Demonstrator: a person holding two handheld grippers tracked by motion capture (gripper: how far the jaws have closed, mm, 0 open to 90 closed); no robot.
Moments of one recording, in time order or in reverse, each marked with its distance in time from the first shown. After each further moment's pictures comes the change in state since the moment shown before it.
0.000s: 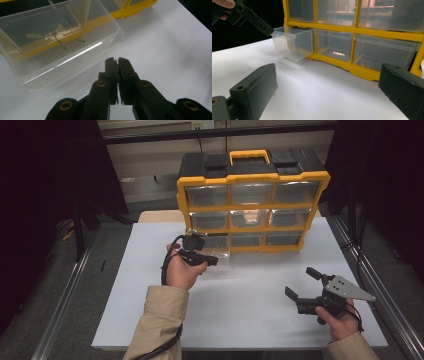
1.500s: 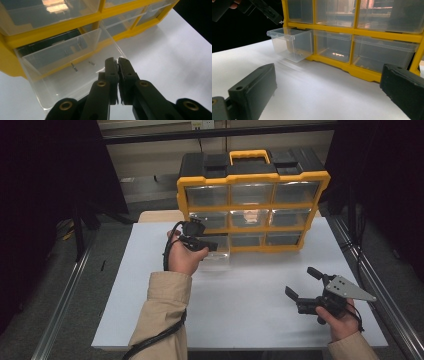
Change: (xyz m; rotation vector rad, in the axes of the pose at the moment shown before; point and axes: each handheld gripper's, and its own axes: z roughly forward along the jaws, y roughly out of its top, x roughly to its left) left arm 0.005 0.033 -0.005 -0.045 0.055 -0.005; right arm -0.001 0.000 -0.001 -0.006 -0.005 -0.005
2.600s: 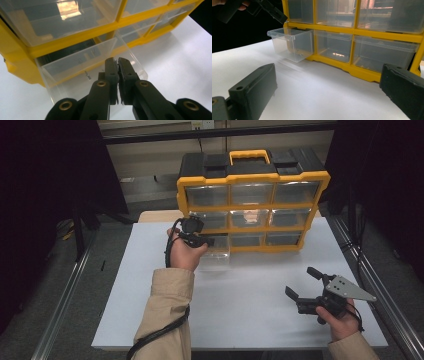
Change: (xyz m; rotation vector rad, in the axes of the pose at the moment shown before) left arm 0.009 0.004 0.009 -0.031 0.078 -0.003; right arm 0.000 0.000 0.000 -0.002 0.002 0.000
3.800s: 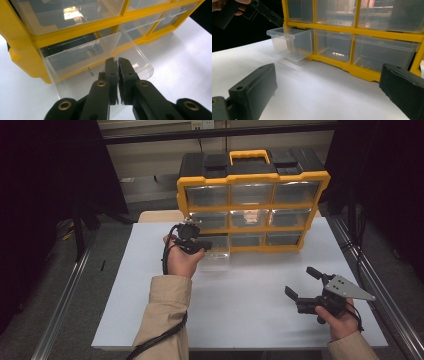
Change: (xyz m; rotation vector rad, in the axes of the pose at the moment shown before) left arm 0.004 -0.019 -0.002 -0.057 -0.004 -0.021; right arm -0.001 0.000 0.001 0.005 -0.003 0.001
